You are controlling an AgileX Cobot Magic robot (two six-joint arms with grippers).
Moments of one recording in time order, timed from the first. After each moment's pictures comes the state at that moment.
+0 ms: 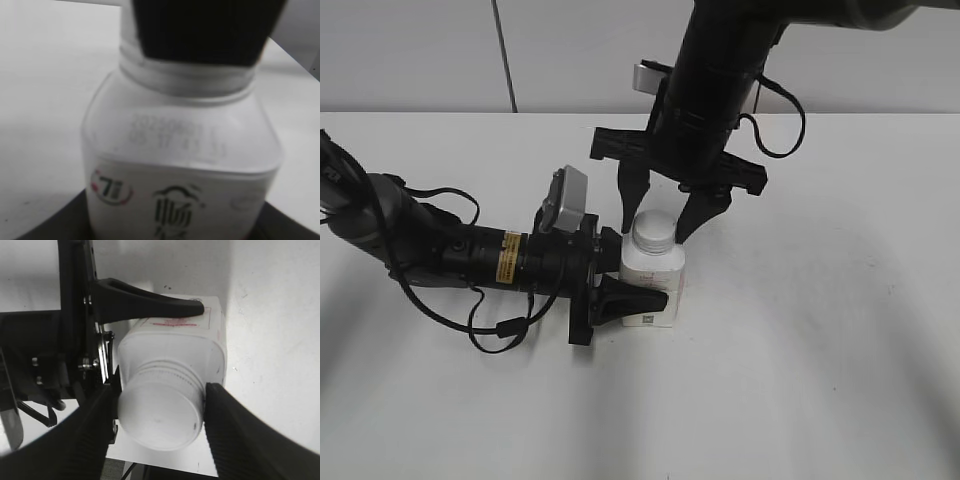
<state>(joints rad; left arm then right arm) -0.32 2.37 -1.14 1.44 -1.20 -0.52 0.58 2.08 -1.70 0.32 1.16 0.44</state>
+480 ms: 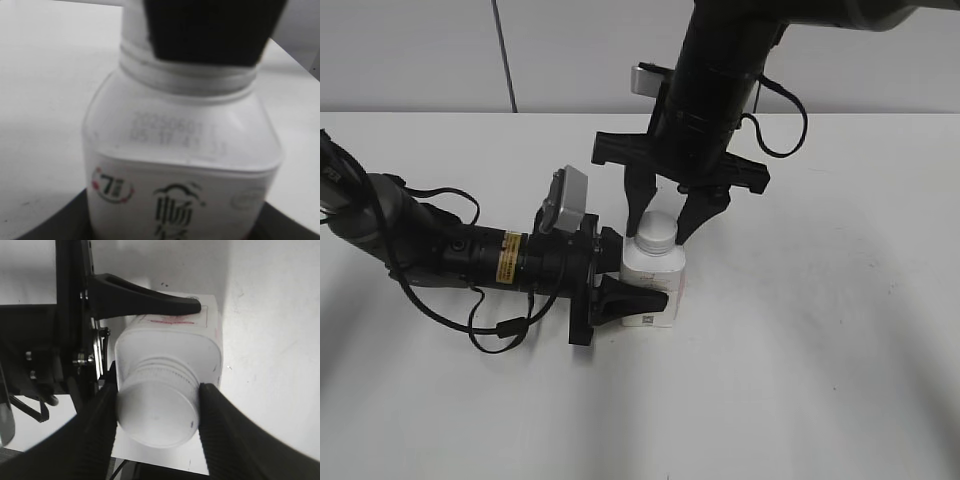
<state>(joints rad) -0.32 2.37 -1.14 1.44 -1.20 -0.52 0.58 2.08 -1.70 0.32 1.18 0.40</state>
